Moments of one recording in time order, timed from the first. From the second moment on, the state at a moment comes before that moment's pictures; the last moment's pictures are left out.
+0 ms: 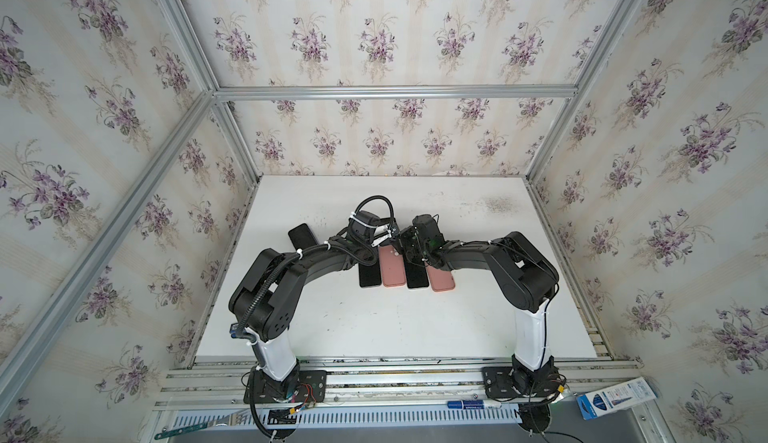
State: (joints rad) left arm -0.53 1.78 1.05 -0.07 -0.31 0.81; right arm 0.58 2.03 1.09 0.33 -0.23 1.61
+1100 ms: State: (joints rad) left arm -0.30 1.78 1.32 -0.68 0.15 -0.55; right arm 0.54 2.12 1.19 0.34 -0.33 1.55
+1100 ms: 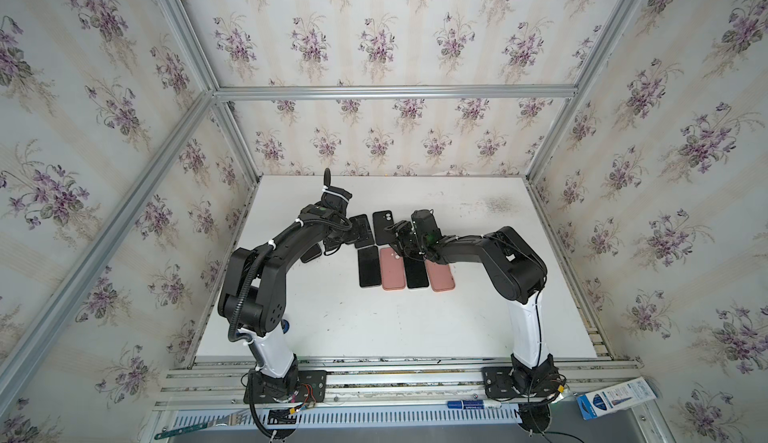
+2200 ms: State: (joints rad) left arm -0.36 2.03 1.47 -0.70 0.09 -0.65; right arm 0.42 1.90 1.13 0.16 -0.41 1.33
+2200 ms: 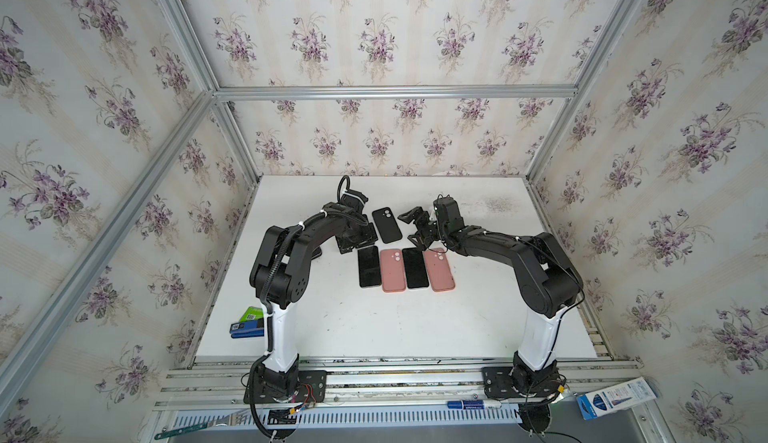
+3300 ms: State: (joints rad) left arm -0.37 2.04 1.50 -0.77 -0.08 -0.55; right arm 0.30 1.69 0.90 0.11 -0.43 1.24
